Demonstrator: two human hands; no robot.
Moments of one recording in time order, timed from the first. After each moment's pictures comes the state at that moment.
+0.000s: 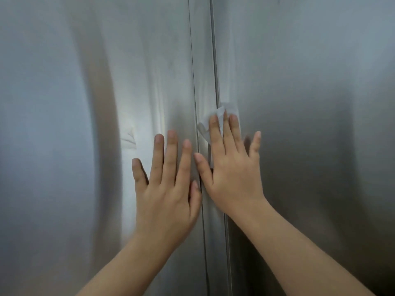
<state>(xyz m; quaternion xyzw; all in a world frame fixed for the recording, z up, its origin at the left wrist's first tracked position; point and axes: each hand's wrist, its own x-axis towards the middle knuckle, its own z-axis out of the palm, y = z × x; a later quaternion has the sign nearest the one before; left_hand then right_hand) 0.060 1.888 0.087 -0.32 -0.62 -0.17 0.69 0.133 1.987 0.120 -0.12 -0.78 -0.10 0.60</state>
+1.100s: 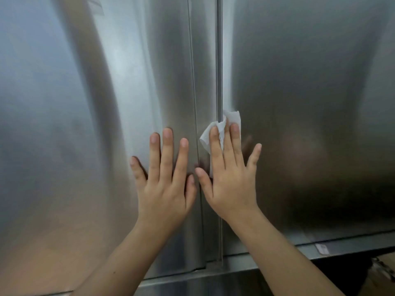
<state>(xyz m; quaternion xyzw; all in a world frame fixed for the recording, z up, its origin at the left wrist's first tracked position) 0.065 1.874 -0.067 -0.36 -0.69 -0.15 0.62 0.140 1.987 -0.057 -0.13 -0.80 -0.10 0.57</state>
